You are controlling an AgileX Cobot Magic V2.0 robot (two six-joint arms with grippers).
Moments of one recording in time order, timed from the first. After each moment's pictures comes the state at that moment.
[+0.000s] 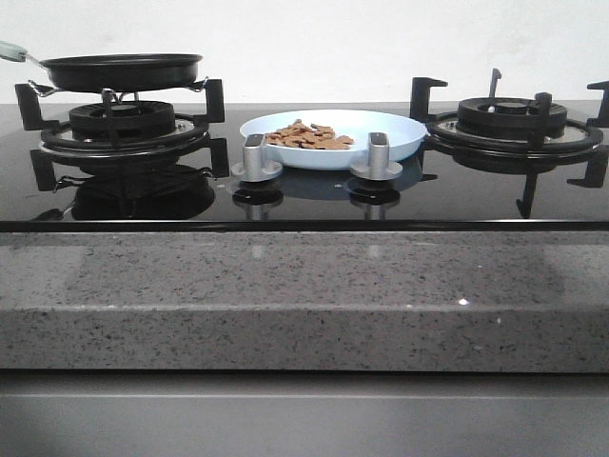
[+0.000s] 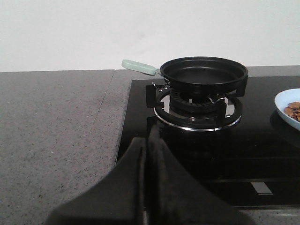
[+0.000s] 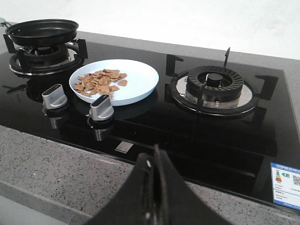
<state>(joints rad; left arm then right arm) -0.02 0.26 -0.34 -0.07 0.26 0.08 0.15 0.17 -0.45 0.29 0.55 -0.24</state>
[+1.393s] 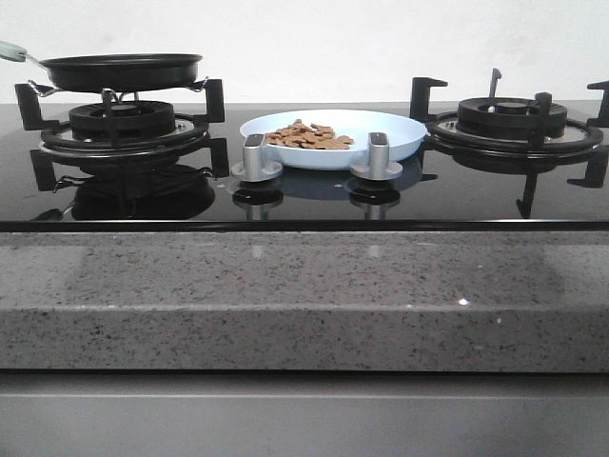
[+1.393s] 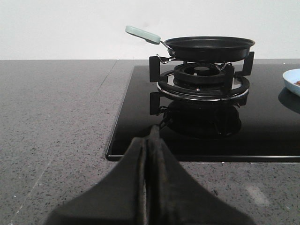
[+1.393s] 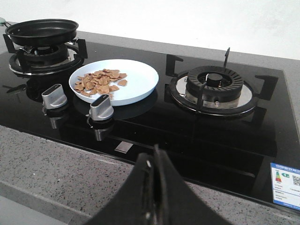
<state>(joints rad) -0.02 0.00 0.00 -0.08 0.12 0.07 0.15 0.17 -0.45 0.29 0.55 -0.24</state>
